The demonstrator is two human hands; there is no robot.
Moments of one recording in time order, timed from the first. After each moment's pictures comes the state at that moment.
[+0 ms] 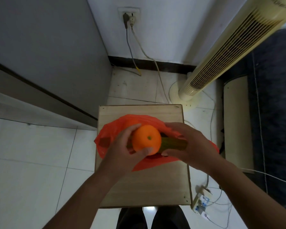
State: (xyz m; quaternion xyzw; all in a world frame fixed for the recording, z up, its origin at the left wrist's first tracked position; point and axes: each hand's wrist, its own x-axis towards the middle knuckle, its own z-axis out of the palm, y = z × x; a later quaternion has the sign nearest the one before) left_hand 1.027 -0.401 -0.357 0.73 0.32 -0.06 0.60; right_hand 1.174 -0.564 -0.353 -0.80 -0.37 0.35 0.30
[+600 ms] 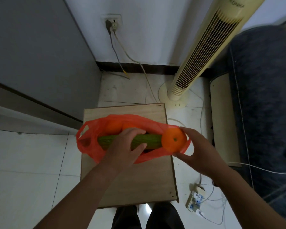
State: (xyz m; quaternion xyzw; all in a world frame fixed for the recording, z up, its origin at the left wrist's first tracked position) left_hand 1.063 -0.443 -0.372 0.87 0.21 -0.08 0.45; right_hand 1.183 -0.657 -0.381 -0.88 -0.29 0.27 0.27
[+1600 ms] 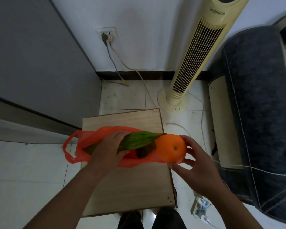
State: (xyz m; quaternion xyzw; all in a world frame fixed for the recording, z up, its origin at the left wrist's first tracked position) left_hand 1.064 -0.422 -0.383 0.93 0.18 -0.08 0.32; right_hand 1.158 -0.676 -0.367 -0.82 -0.16 0.29 0.46
